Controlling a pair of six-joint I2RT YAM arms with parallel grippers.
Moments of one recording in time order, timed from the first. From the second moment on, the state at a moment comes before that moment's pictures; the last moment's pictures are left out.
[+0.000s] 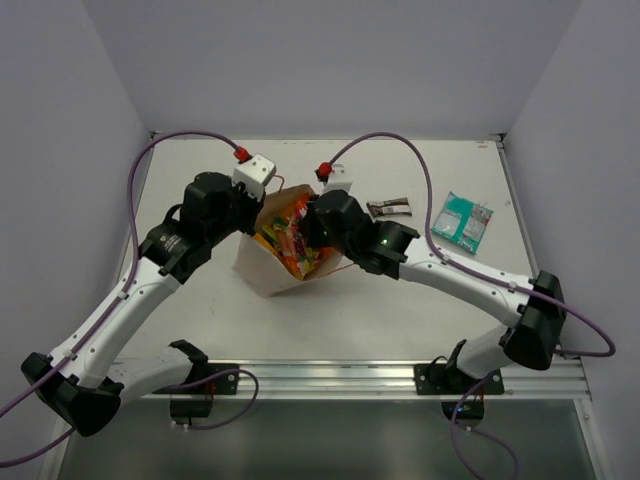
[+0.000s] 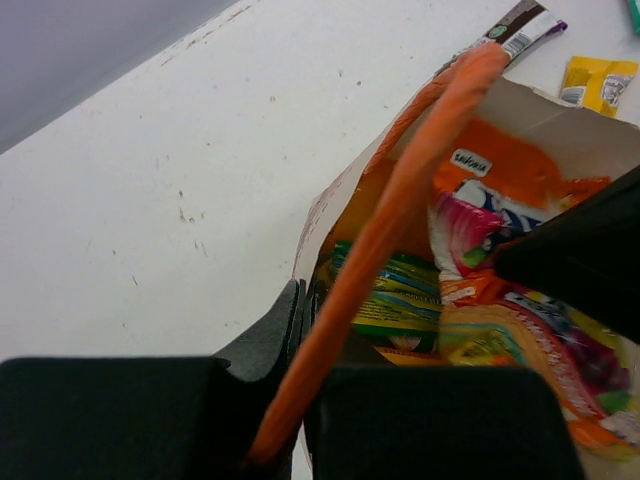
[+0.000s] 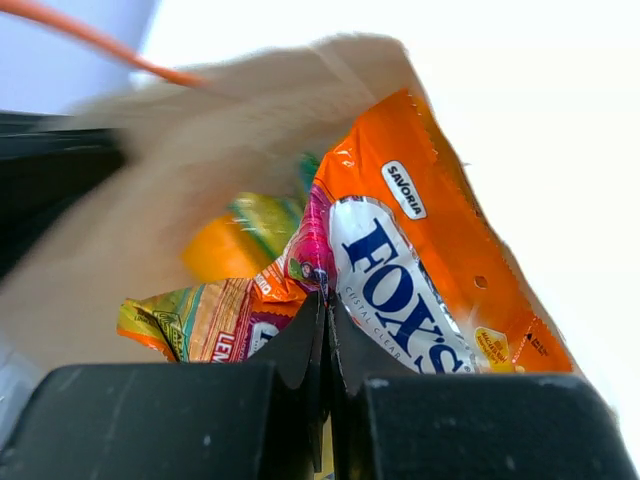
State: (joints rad) left arm -0.56 1.07 1.17 -0.53 -0.06 0.11; right arm 1.00 1.51 1.33 -0.37 0.37 0.68
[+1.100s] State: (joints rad) left arm -0.56 1.05 1.17 -0.57 -0.18 0.11; right arm 0.47 1.63 1.25 -0.22 -0.03 0.15
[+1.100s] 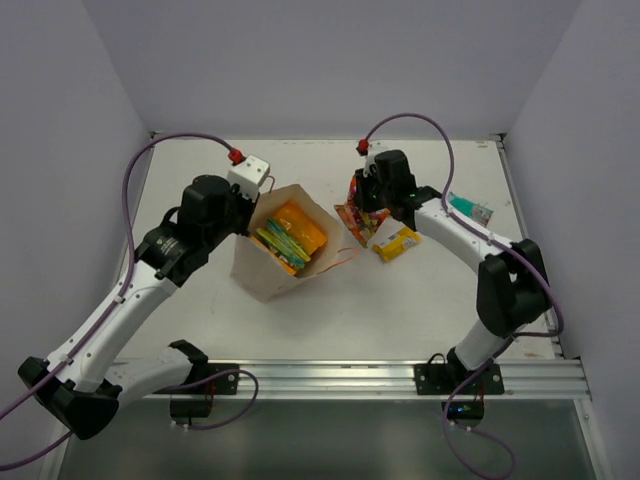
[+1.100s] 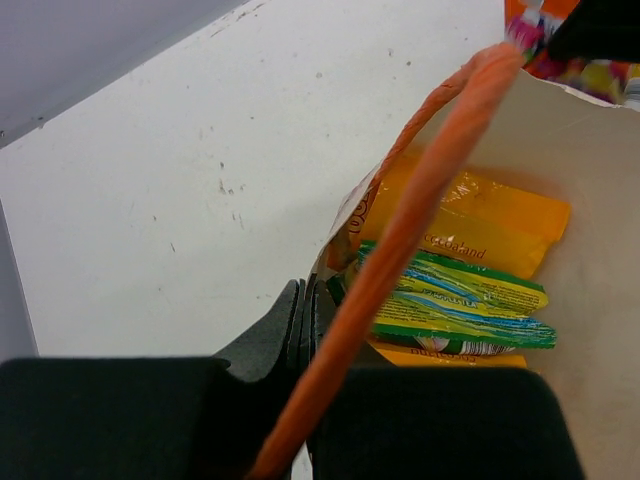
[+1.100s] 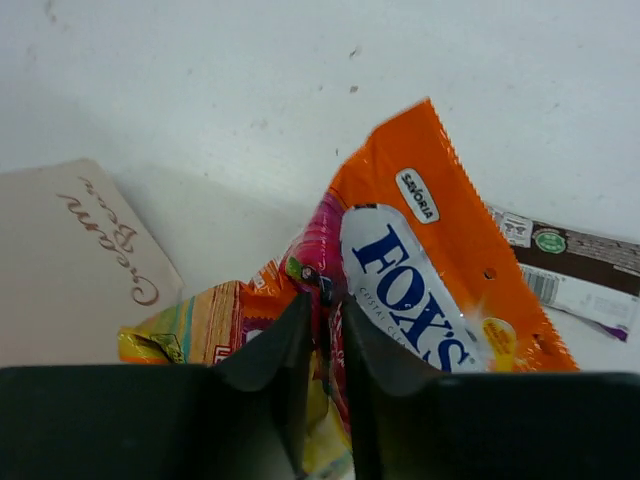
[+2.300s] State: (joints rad) left arm -0.57 1.02 1.13 -0.50 -0.05 0.38; right arm 1.01 1.64 1.16 -0.02 0.04 0.26
